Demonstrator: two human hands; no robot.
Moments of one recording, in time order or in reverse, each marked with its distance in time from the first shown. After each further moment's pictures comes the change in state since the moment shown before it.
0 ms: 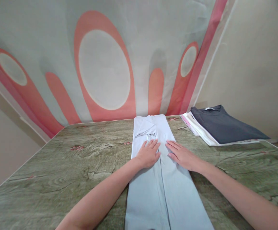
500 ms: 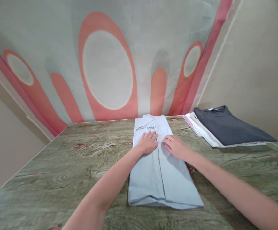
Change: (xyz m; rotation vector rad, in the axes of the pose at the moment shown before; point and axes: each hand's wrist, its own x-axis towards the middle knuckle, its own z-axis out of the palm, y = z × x) left_hand 0.042 -0.045 0.003 0.162 -0.044 -0.039; right_hand 0.049 -0.011 -0.010 -0.116 0.022 -0.022
